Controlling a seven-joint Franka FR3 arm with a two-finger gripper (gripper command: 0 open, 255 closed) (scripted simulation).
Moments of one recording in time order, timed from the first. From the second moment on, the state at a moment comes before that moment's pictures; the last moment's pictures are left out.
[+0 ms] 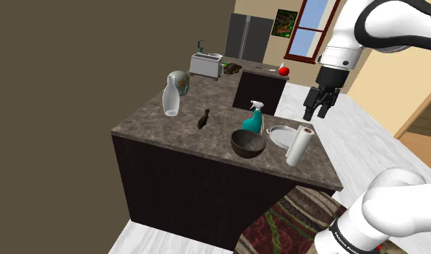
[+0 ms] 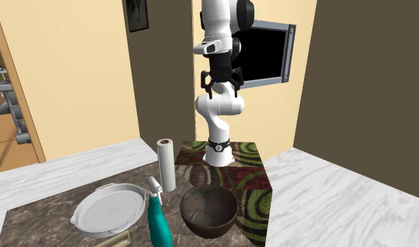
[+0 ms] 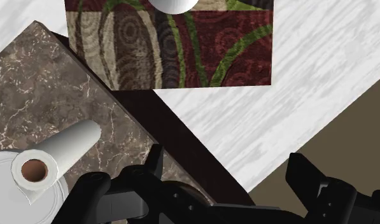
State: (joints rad) arm -0.02 -0.80 -0.02 -2.34 0.09 1.44 0.06
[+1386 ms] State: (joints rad) arm -0.12 -0.41 -0.35 -2.35 -0.10 1.84 -0.32
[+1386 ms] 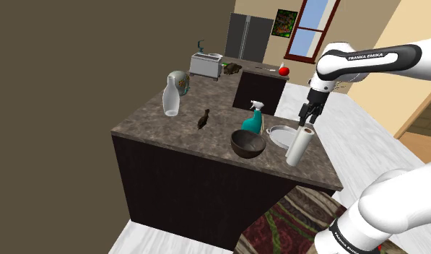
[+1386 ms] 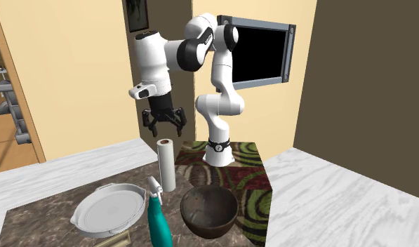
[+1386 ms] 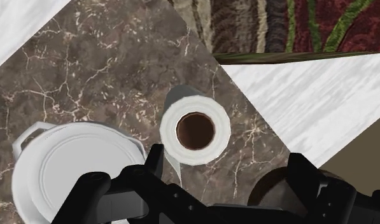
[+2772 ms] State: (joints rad) arm -0.13 -0.32 -0.39 -2.41 -0.10 1.99 -0.36
